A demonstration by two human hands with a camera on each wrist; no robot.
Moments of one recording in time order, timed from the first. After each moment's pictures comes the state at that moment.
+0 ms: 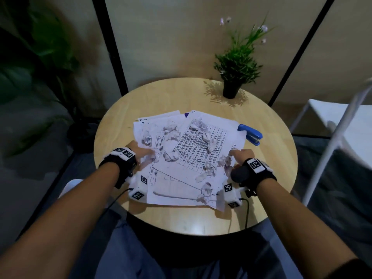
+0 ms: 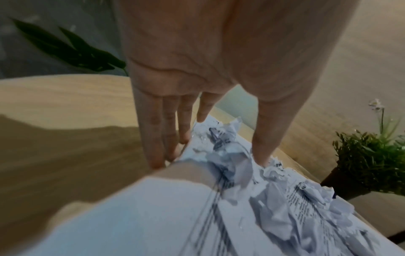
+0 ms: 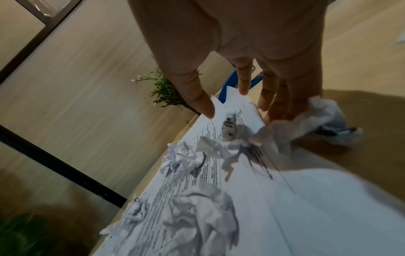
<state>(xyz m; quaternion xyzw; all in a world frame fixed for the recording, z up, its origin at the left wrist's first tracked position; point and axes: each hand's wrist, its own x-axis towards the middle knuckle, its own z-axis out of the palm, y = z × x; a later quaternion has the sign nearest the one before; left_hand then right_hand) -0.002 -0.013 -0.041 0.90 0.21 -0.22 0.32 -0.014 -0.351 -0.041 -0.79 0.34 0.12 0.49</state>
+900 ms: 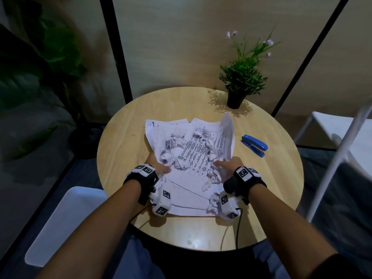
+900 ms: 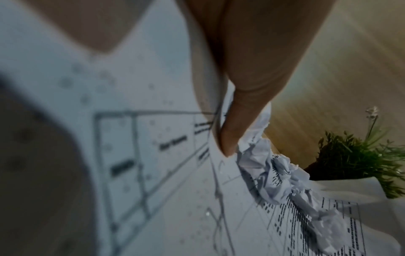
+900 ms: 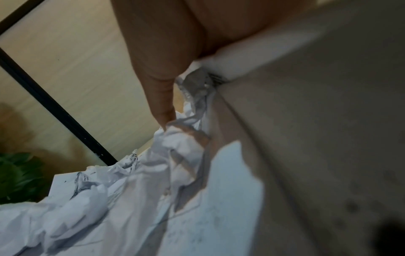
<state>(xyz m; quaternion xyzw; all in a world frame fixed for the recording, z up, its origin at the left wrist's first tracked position) -0.011 -0.052 -0.071 0.85 0.18 -0.12 0.48 -0.006 -0.314 -0.051 -0.85 0.24 0.17 0.44</state>
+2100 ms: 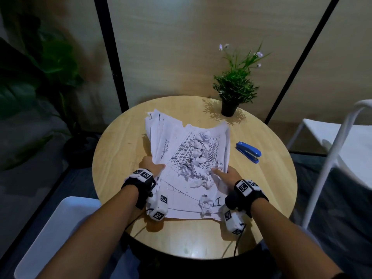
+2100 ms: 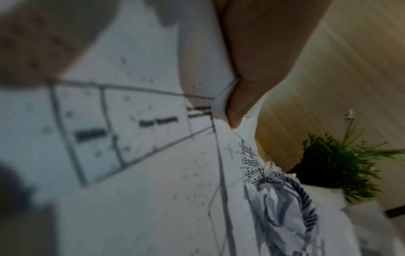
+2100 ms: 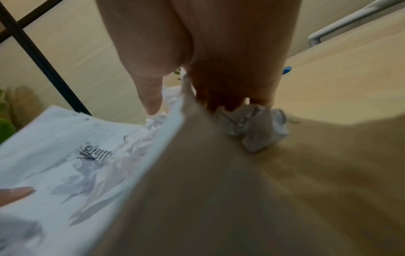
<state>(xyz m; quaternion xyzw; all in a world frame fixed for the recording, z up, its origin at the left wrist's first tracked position) -0.014 -0.061 -0.041 0.86 0.22 -0.09 0.45 -0.020 -0.321 -0.061 -0.85 0.14 0.14 0.49</state>
